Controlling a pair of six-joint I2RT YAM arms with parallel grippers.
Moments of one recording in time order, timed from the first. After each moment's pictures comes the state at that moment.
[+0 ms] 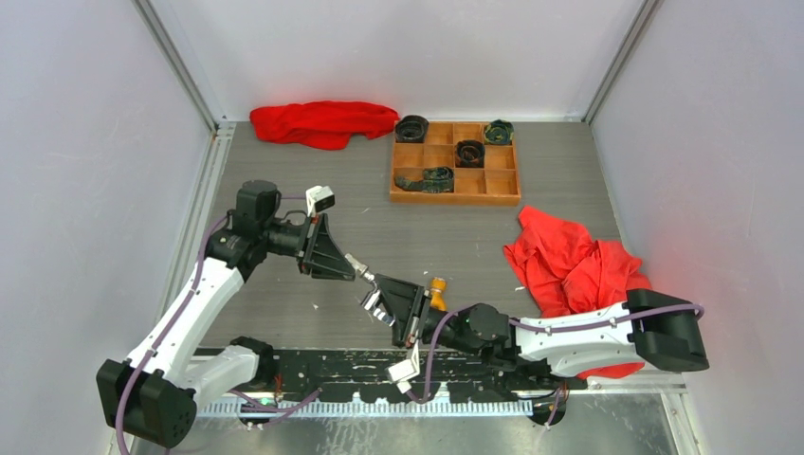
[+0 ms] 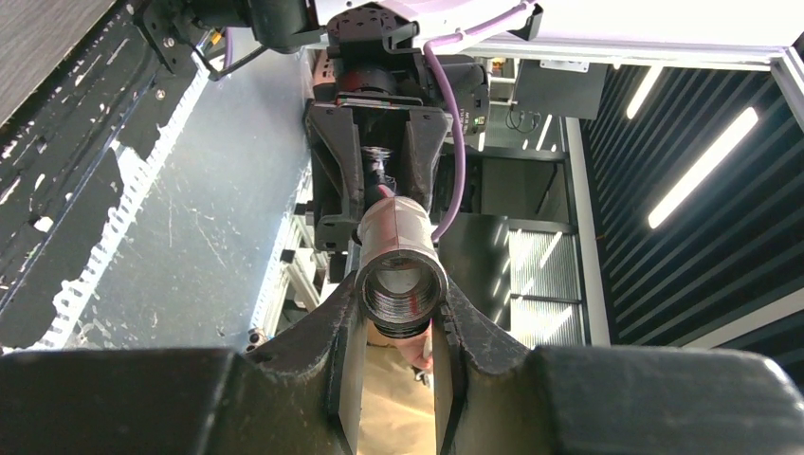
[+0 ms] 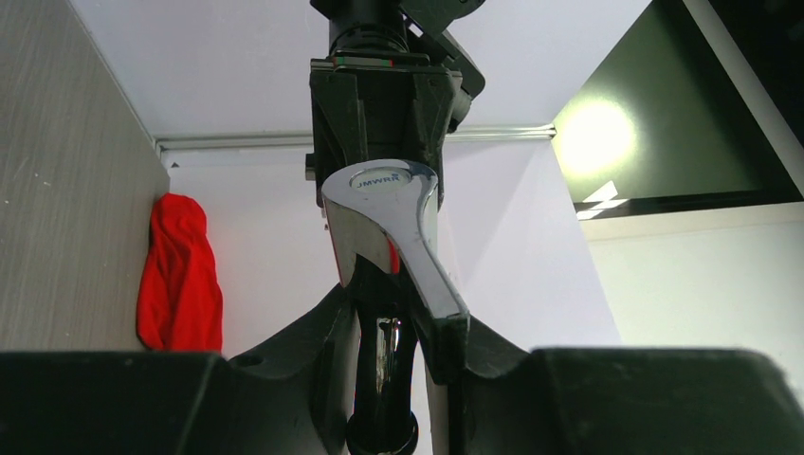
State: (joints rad) left arm -0.29 1.01 0.88 -0.48 1.39 -0.93; right arm 1.46 1.08 0.36 1.00 0.16 -1.74
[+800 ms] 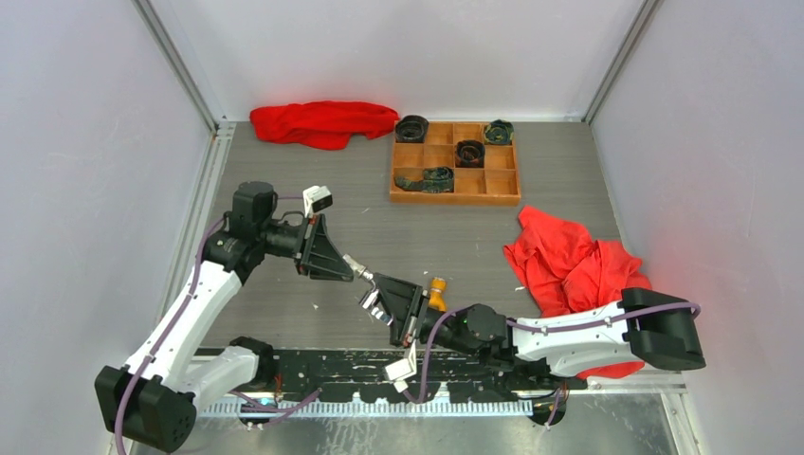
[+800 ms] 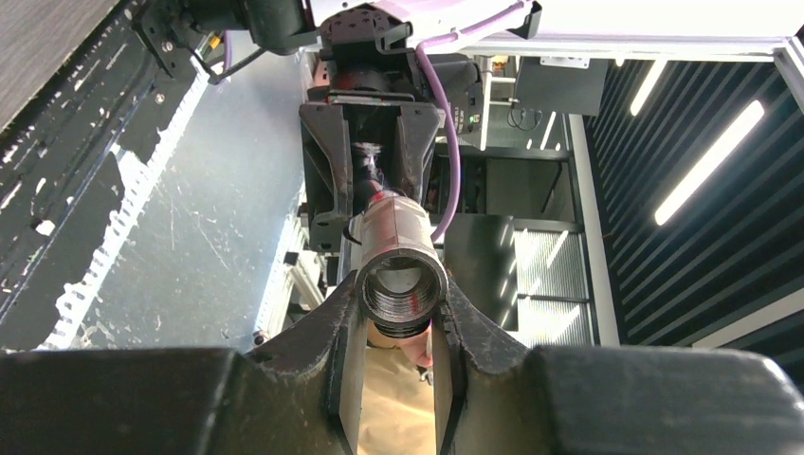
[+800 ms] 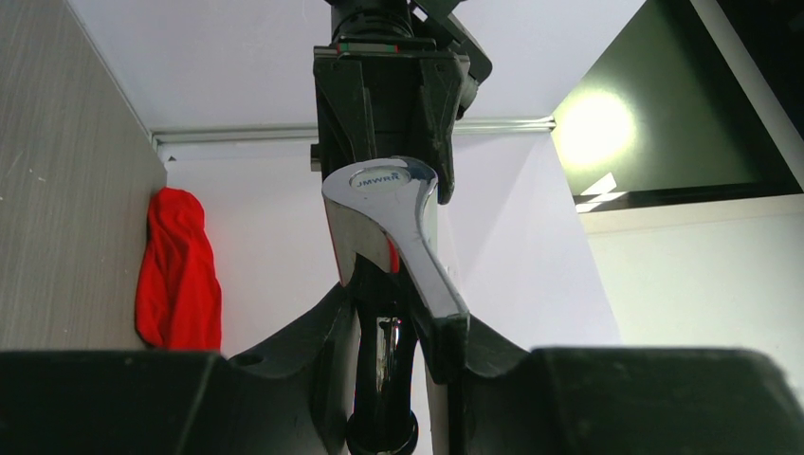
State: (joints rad) left arm -0.29 0.99 0.88 -0.47 1.39 -0.92; right arm 1.46 1.11 0.37 1.02 0.18 -1.74
